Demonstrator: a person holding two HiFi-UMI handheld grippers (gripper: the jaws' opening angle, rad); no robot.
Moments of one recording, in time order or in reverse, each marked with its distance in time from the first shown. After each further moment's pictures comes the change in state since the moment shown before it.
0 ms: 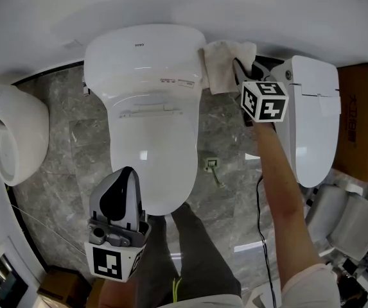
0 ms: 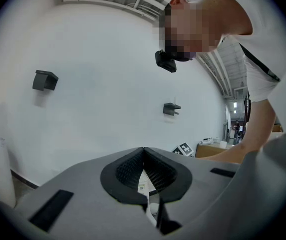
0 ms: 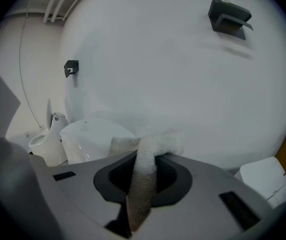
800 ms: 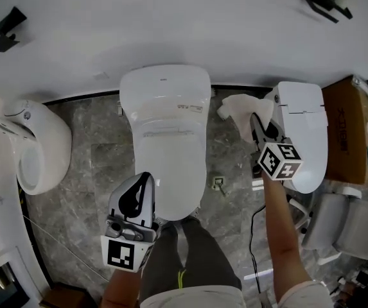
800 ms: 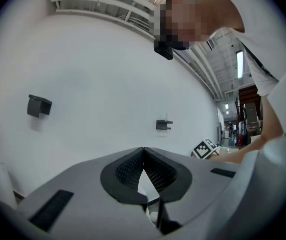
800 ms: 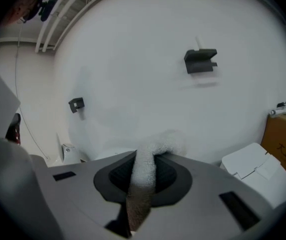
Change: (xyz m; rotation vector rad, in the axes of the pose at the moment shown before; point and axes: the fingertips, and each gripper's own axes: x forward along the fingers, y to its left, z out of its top) left arm -0.085 -0.019 0.129 0.064 -0.108 -0.056; right arm -0.224 0.057 0.069 0.214 -0.161 -0.013
